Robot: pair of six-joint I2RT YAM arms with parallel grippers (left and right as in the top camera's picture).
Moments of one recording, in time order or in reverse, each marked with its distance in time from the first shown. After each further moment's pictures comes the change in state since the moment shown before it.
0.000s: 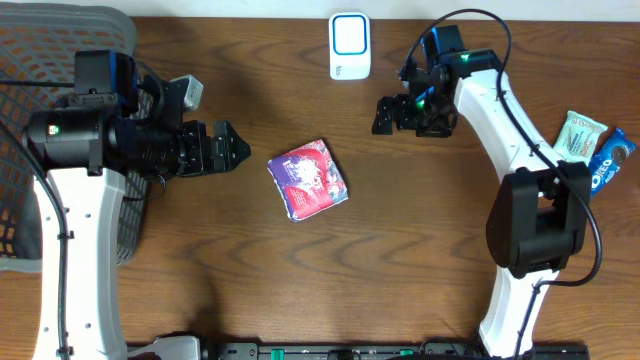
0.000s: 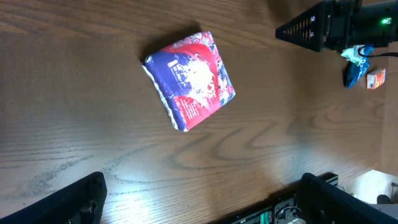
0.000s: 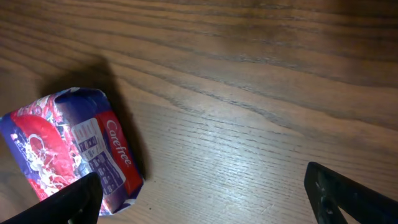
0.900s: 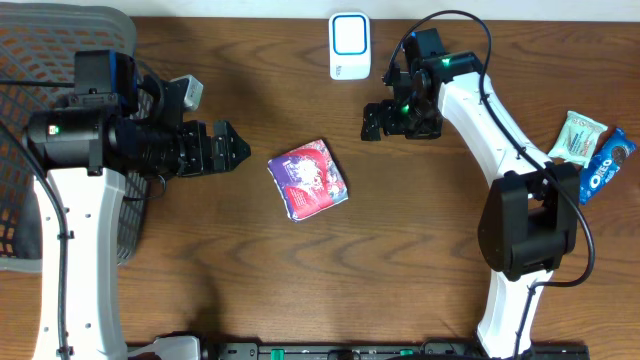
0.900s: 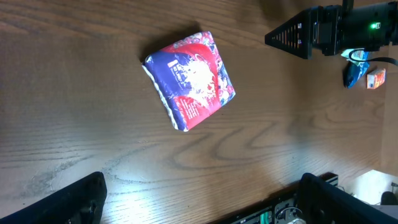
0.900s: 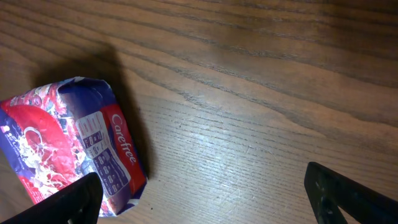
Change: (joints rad) left arm 0.000 0.000 0.000 0.000 0.000 0.000; right arm 0.063 0.000 0.000 0.000 0.048 0.000
